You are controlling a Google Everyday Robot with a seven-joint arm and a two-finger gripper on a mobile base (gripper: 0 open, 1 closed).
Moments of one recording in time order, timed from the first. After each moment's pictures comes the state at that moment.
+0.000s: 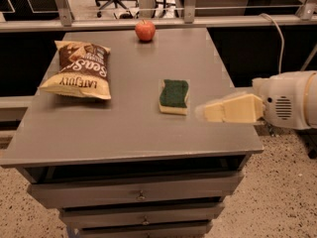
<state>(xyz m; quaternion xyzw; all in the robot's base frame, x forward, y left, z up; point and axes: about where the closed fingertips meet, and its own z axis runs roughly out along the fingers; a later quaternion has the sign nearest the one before) 0.456 -0.155 0.939 -0.23 0.84 0.21 0.45</state>
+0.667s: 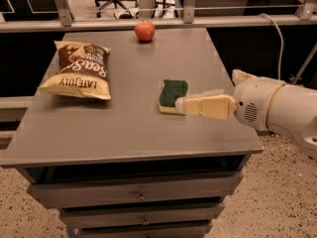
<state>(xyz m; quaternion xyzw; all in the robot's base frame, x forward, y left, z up) 0.498 -0.121 0.931 -0.23 0.77 0.23 0.55</state>
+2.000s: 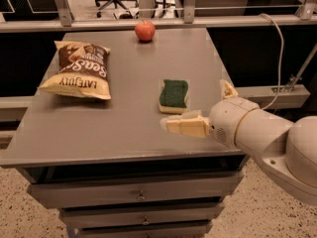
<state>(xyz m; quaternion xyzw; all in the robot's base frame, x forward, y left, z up) 0.502 -0.096 0.886 -0.27 0.75 0.15 0.59</state>
